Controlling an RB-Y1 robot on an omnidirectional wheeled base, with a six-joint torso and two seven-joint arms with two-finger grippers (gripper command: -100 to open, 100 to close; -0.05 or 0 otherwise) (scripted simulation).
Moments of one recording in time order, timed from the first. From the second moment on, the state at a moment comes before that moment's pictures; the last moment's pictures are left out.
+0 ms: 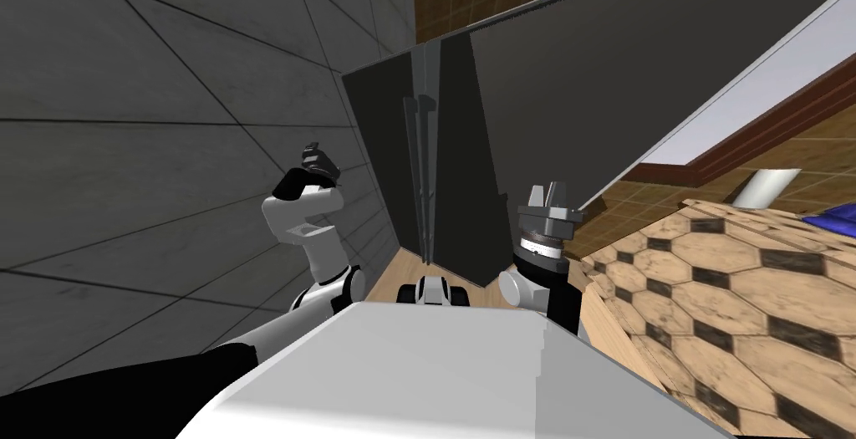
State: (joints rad) left arm -0.44 0.21 0.51 -2.17 -0.12 0.84 0.17; right arm 0.46 0.03 0.04 -2.38 -0.11 -0.54 0.14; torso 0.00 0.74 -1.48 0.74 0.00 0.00
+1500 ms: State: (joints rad) left arm -0.81 0.20 0.62 -2.14 -0.12 1.23 0.24; right arm 0.46 0.03 0.04 -2.38 -0.11 -0.54 0.14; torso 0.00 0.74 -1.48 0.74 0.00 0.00
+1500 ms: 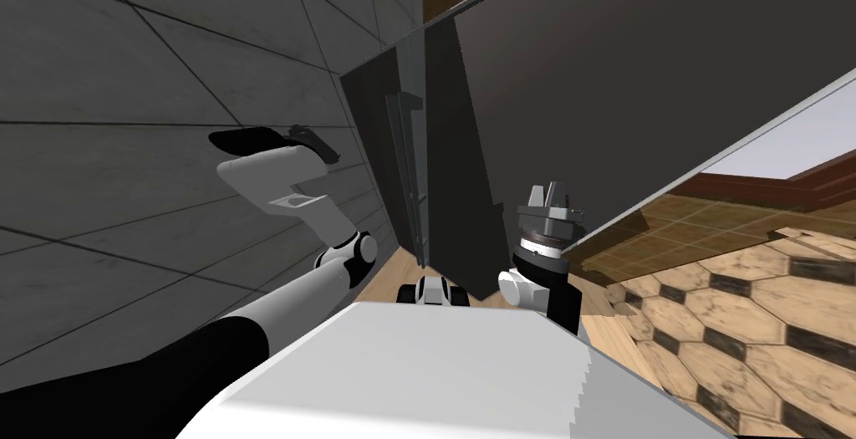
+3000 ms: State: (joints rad) left arm -1.01 0.20 0.66 -2.11 -0.11 1.42 0.29; right arm 0.46 0.03 0.04 -2.38 -0.11 -0.54 0.14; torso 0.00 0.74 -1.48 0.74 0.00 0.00
